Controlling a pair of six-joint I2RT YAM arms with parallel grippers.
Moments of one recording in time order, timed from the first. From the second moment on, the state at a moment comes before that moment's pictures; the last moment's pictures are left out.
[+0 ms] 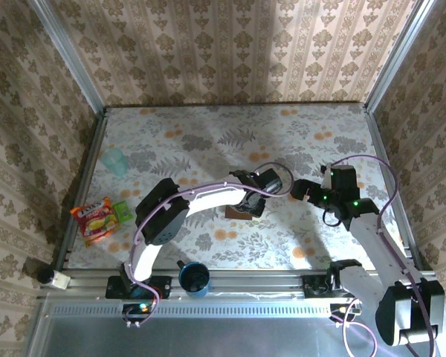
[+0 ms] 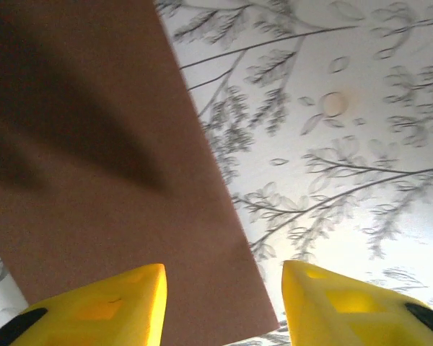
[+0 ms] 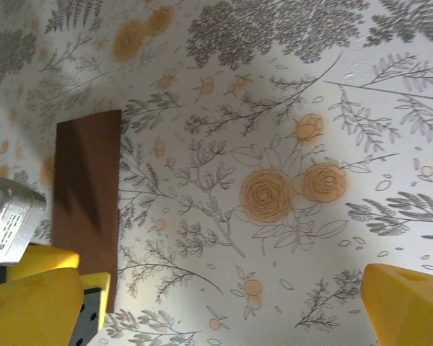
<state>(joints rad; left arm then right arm) -1.08 2.05 1.55 -0.80 -0.14 -0.56 0.05 0.97 0.61 -0.48 -0.26 0.43</state>
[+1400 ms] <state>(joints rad) -0.63 1.23 0.54 0.04 0.22 -0.62 0.37 1.76 0.79 0.02 -0.55 0.73</state>
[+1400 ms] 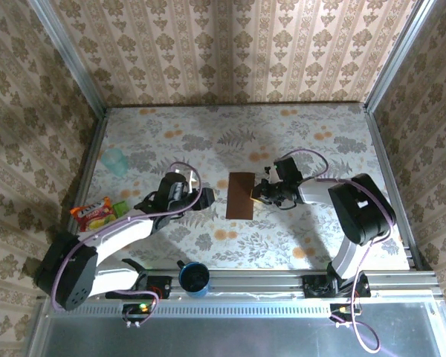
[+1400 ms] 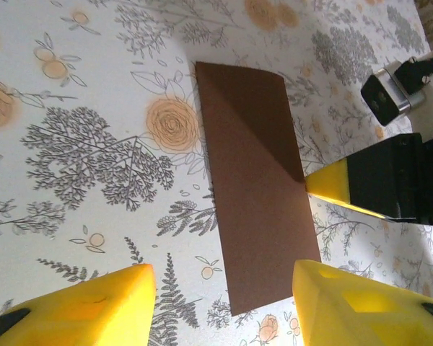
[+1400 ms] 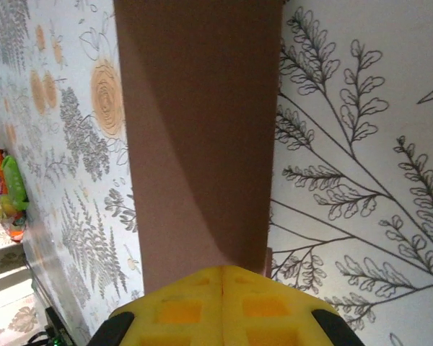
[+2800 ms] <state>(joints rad) -0.67 1.77 0.91 -0.12 0.44 -0.64 0.37 1.79 0.77 0.07 -0.56 0.68</state>
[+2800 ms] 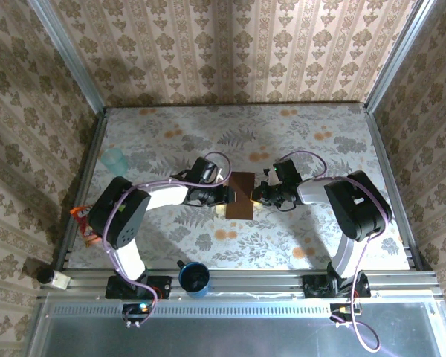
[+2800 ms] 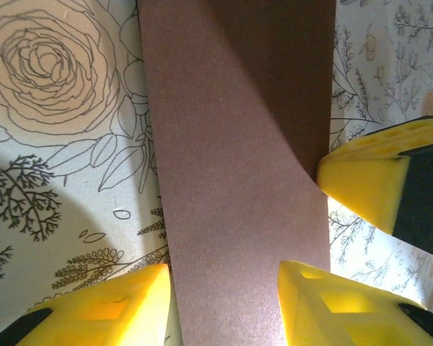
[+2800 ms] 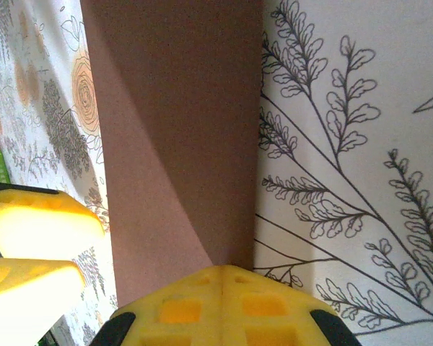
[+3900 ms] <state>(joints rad) -0.67 1.79 0.87 -0.01 0.48 -0.70 0.37 1.79 0.77 0.07 -0.55 0.67</state>
